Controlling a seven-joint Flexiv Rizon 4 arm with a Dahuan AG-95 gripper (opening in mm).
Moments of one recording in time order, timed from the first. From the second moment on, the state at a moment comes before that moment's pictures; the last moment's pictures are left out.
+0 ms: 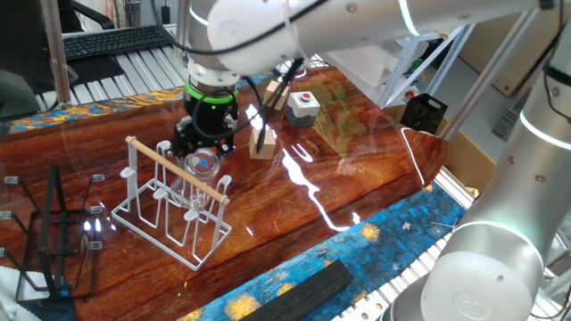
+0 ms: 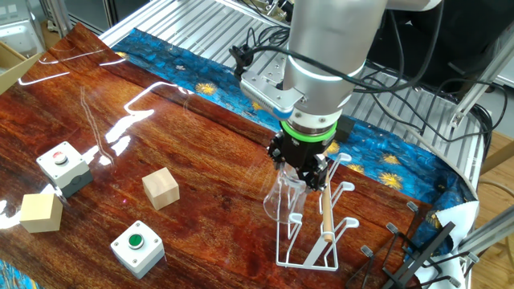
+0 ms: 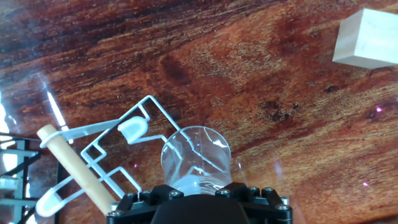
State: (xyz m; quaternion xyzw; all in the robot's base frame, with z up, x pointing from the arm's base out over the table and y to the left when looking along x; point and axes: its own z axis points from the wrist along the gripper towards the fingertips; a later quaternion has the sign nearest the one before) arm 0.501 0.162 0.152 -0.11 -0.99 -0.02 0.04
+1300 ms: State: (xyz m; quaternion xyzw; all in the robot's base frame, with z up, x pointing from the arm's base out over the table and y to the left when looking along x) arm 0.508 0.164 0.232 -0.10 -0.99 -0.01 0.07
